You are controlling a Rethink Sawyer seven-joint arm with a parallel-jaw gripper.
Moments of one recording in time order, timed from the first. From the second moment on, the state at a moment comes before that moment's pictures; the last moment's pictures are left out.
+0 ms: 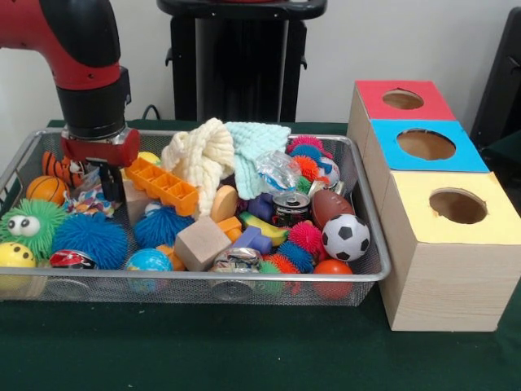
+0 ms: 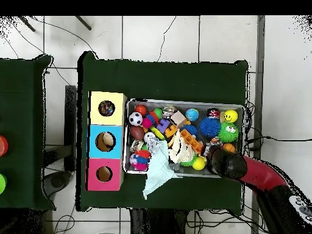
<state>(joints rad) -0.88 -0.45 0.24 1.70 -0.43 0.34 1.69</state>
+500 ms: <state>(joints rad) -0.89 -0.44 0.24 1.71 -0.42 0.34 1.69</state>
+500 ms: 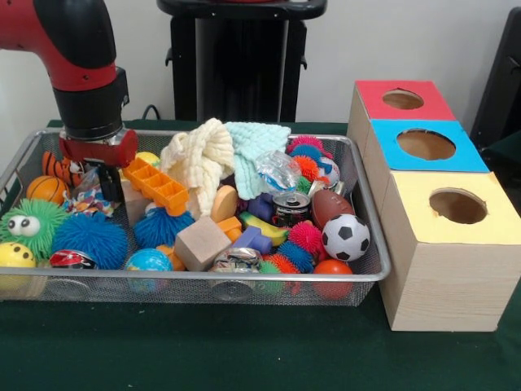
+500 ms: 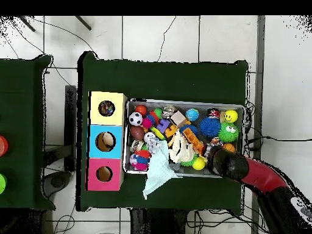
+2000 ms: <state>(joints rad) -0.89 -0.44 0.24 1.73 -0.42 0.21 1.69</state>
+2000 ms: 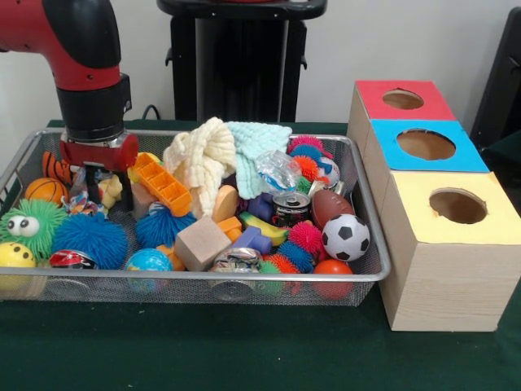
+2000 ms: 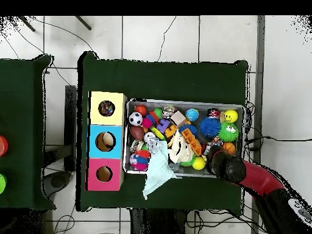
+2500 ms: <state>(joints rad) -0.89 -0.45 0.24 1.74 -0.42 0.22 1.69</state>
